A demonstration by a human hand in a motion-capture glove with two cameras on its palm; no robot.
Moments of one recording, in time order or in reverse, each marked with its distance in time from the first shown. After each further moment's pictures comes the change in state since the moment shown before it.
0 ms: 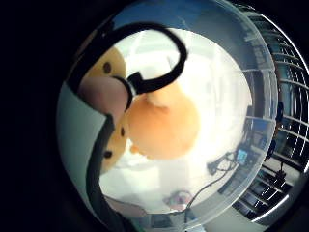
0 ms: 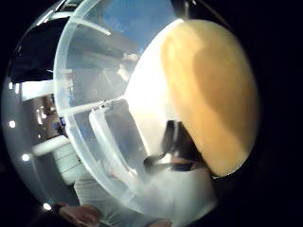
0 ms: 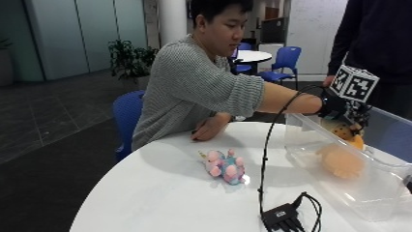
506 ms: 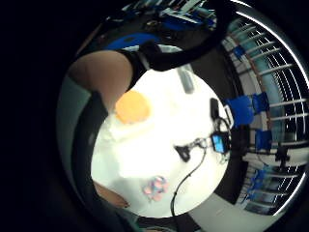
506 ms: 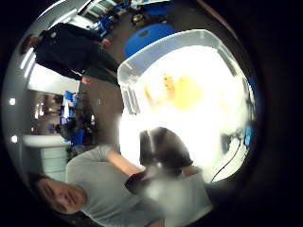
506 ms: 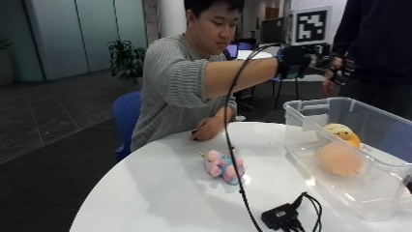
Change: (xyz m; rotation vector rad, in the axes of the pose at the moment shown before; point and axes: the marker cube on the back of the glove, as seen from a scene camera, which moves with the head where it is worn) arm 0.115 0.196 -0.141 0.326 0.021 0.192
